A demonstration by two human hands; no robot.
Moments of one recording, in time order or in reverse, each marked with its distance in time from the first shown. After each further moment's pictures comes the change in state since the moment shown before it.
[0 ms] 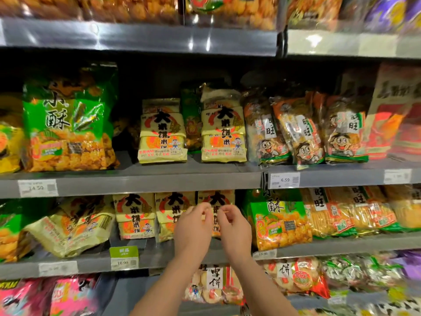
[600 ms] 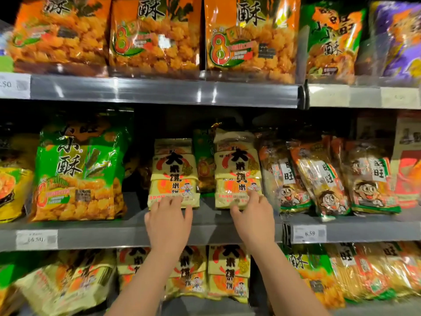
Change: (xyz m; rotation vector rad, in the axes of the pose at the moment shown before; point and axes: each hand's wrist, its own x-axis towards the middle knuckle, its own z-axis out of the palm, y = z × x) left_hand 0.118 -0.012 -0.070 0.402 0.254 0.031; right_hand 0.105 -0.090 -0.008 -0.497 0.117 -0.152
